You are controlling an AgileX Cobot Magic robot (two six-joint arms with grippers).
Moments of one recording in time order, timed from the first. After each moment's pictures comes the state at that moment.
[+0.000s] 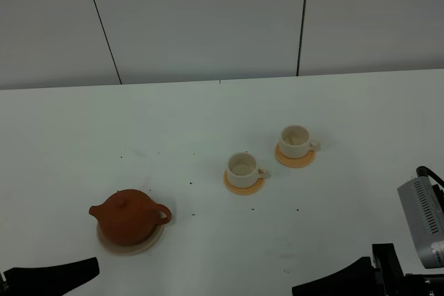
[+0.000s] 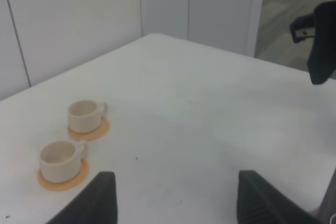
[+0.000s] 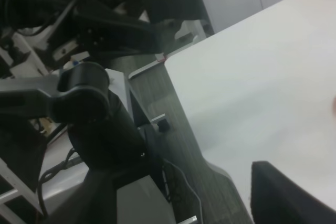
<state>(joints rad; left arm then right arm) 0.01 0.46 -0.21 -1.36 0.78 1.59 0.46 1.01 -0.36 1.72 0.97 -1.83</state>
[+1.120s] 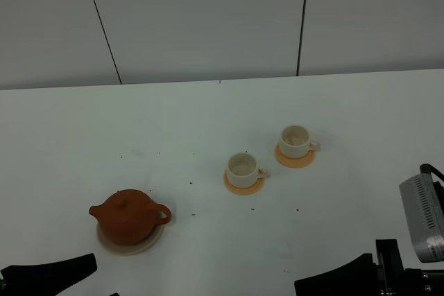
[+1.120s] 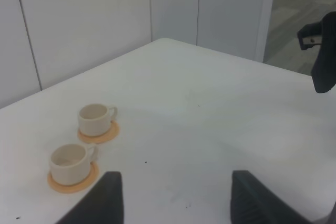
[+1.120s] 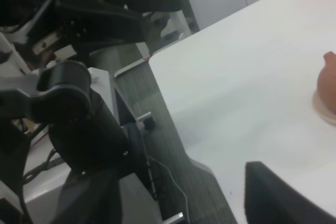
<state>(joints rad) 0.01 0.46 -0.21 -1.37 0.76 1.60 0.46 1.01 -0.36 1.72 0.91 -1.83</state>
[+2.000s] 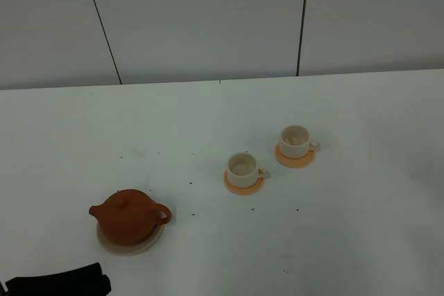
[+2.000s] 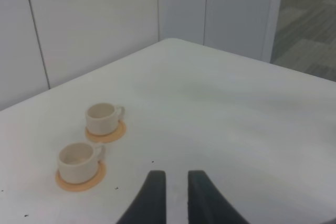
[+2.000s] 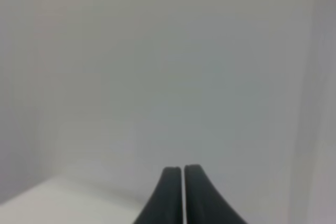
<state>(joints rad) 0.01 0.46 -0.21 -1.37 0.74 1.60 0.46 0.48 -0.56 1.82 0.00 -1.81</state>
